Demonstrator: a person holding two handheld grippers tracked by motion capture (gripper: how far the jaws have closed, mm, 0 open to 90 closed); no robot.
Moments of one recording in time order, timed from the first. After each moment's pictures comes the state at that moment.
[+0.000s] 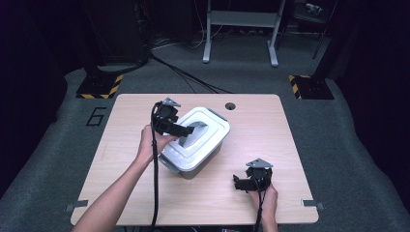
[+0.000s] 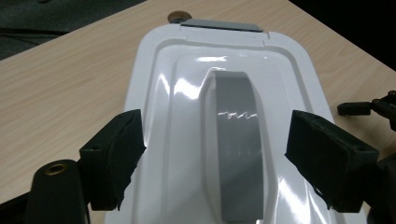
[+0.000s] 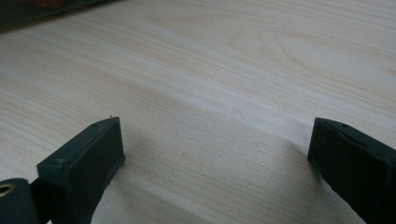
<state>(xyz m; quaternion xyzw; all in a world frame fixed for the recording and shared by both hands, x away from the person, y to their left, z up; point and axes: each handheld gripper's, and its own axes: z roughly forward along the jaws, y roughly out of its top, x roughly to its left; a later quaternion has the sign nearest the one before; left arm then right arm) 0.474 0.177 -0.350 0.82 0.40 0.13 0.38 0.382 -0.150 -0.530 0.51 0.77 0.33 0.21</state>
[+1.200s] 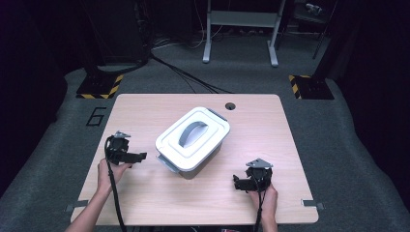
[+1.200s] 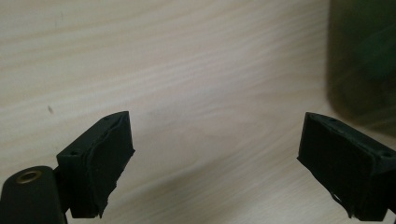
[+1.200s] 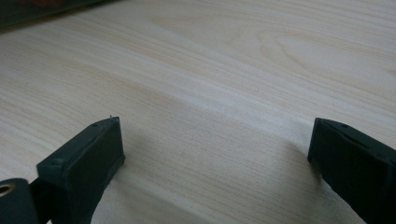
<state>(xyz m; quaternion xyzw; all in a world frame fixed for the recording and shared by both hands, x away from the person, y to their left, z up) 0.444 0.329 -0.486 0.78 0.53 0.15 0.31 0.382 -0.150 -0.530 0.50 0.77 0.33 0.21</state>
